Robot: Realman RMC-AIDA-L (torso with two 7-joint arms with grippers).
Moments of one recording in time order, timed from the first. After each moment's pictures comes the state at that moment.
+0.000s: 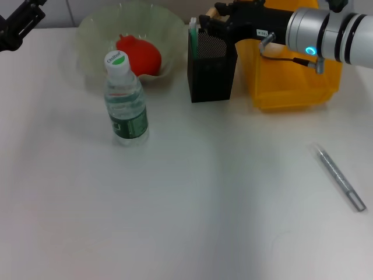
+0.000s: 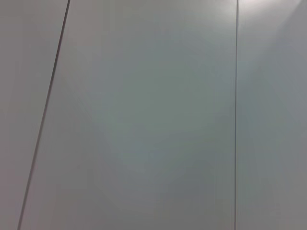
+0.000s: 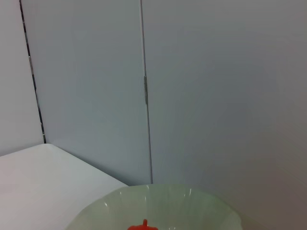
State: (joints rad) left arm -0.29 -2.03 1.09 0.57 0.82 1.40 -0.92; right arm 0.87 2.08 -0.94 -0.40 -1.62 -0.85 1.28
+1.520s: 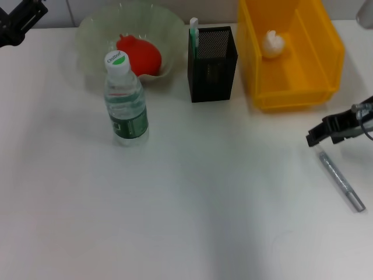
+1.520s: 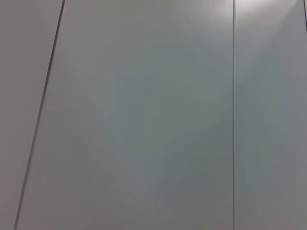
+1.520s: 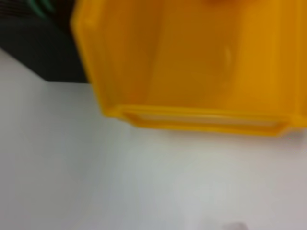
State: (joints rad) left arm -0.31 -2.02 1.09 0.57 0.83 1.39 -0.92; right arm 0.58 2.08 -1.18 -1.29 -2.70 -1.56 2.93
